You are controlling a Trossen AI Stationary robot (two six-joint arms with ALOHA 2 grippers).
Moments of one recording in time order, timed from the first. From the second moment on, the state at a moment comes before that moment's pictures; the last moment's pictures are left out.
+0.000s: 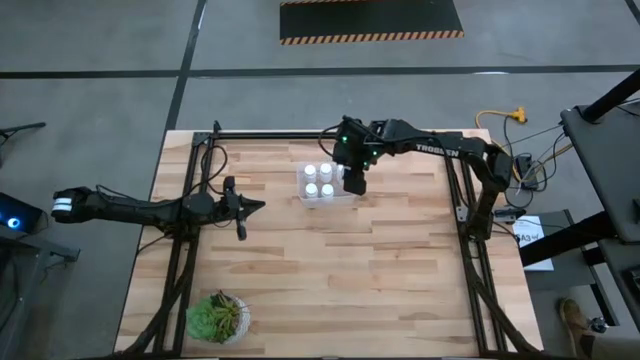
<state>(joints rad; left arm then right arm) 0.02 0.52 0.01 0.30 -0.29 0.06 -0.36 1.82 1.60 -0.93 -0.11 -0.19</state>
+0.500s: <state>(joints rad) 0.02 0.52 0.01 0.30 -0.29 0.06 -0.36 1.82 1.46 -0.78 -0.15 -0.19</state>
